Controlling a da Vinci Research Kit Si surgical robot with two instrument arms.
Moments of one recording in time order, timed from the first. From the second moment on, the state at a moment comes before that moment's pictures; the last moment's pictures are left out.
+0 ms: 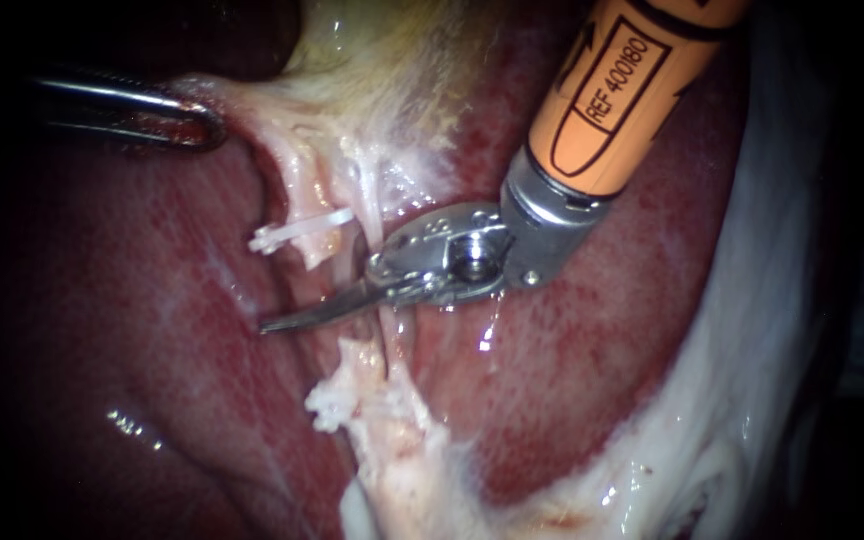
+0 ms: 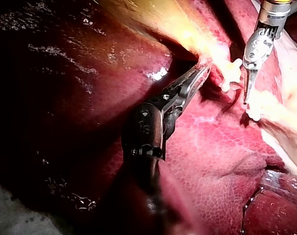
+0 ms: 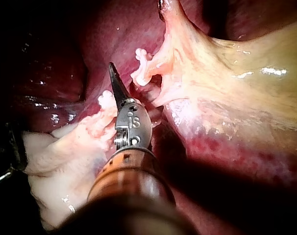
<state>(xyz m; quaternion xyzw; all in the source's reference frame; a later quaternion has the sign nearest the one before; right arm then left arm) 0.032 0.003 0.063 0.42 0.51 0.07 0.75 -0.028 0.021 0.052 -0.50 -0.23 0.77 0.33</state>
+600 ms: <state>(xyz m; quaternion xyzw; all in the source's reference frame) 0.031 0.003 0.063 0.39 0.50 0.12 0.76 -0.028 0.022 0.053 -0.50 -0.23 0.77 0.33</state>
